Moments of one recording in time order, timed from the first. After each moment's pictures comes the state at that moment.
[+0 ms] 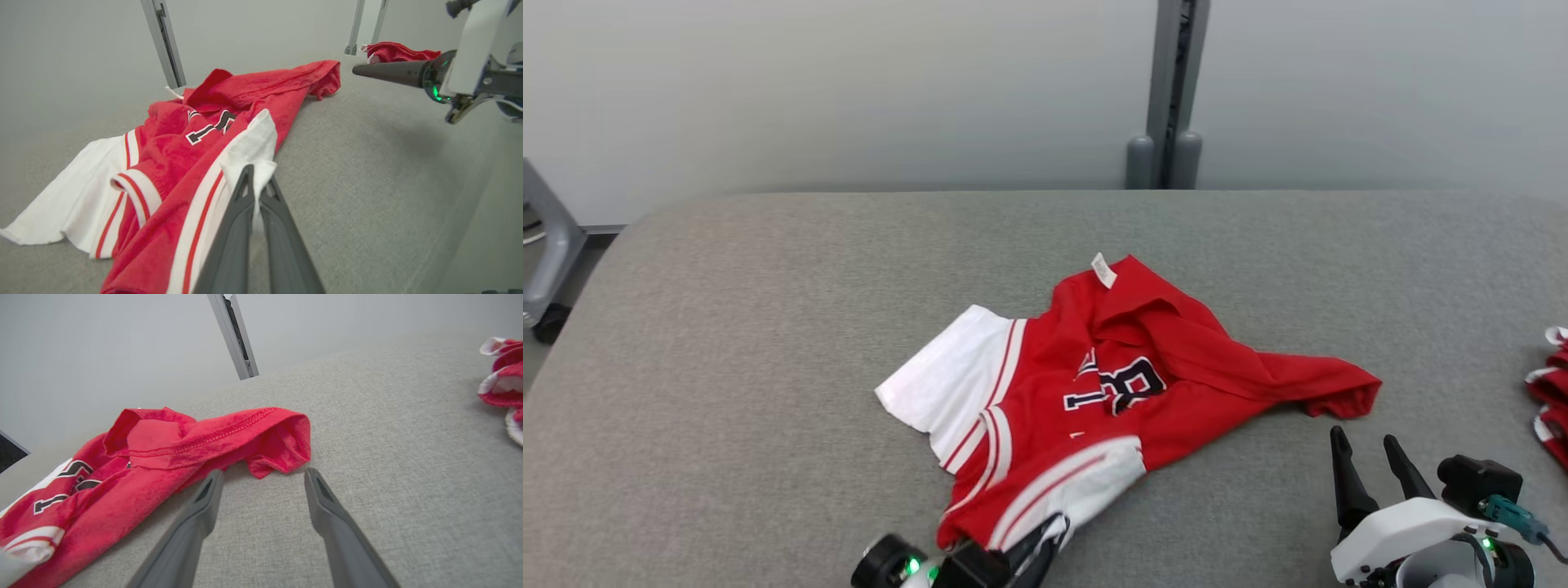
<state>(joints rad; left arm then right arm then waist) -0.11 0.09 -0.62 0.42 -0.15 -0.10 -0.26 -0.22 -0.05 0.02 0.71 0.37 0.13 -0.26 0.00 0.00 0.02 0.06</state>
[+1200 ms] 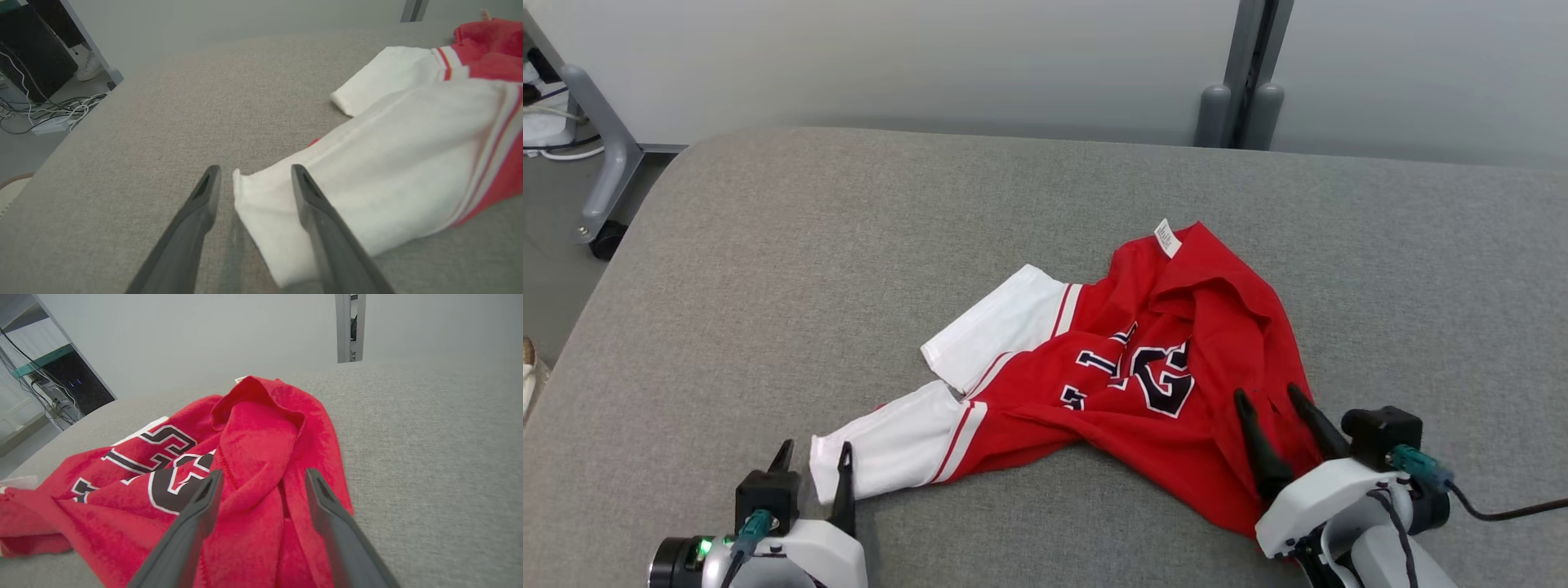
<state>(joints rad) -0.22 0.14 -0.24 0.68 -0.20 0.12 -0.26 -0.32 -0.05 0.24 0.68 0.39 0.13 -0.26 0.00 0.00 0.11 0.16</state>
